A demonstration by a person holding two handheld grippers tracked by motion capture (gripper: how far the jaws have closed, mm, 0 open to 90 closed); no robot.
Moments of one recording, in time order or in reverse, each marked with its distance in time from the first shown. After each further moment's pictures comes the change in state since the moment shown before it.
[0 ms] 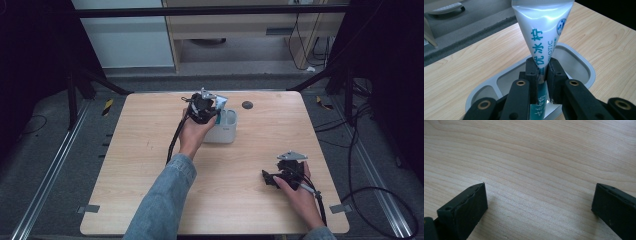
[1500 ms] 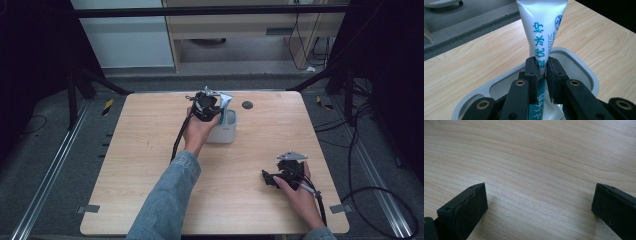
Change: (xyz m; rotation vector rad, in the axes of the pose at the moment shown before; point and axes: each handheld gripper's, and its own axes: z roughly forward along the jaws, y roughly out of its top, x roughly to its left) left arm -0.001 0.007 0.015 0.017 -0.005 -0.045; right arm 0.000 0.000 0.000 0.000 0.000 0.000
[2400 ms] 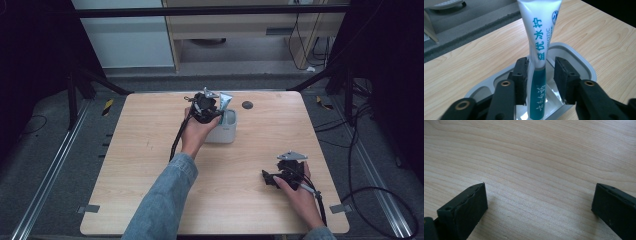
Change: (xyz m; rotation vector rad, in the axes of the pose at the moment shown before) left arm -0.003 -0.003 -0.011 0.010 0.025 0.024; right arm 0.000 0.000 0.000 0.000 0.001 0.001
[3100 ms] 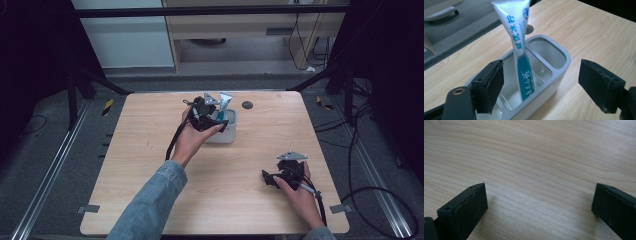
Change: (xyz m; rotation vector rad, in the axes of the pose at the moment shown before) left arm -0.016 -0.007 -0.027 0.001 -0.050 0.115; right arm 0.000 0.000 0.000 -0.001 0.001 0.000
